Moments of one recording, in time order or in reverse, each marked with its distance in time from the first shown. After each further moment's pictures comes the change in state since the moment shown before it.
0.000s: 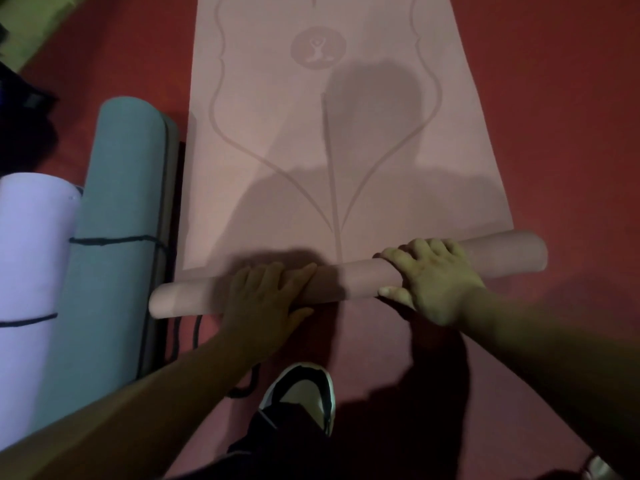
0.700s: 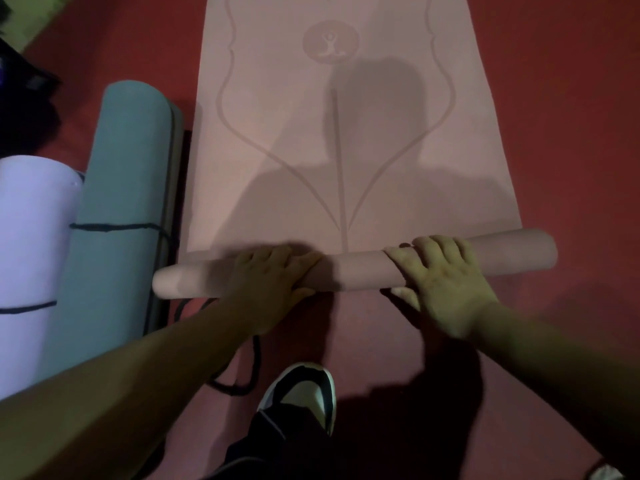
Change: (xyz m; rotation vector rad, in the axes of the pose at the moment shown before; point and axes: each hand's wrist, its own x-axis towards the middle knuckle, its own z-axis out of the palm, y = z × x) left_hand 0.027 -0.021 -0.001 -0.009 -0.046 0.052; right_hand -0.006 -0.003 0.000 -0.038 0.135 -0.049
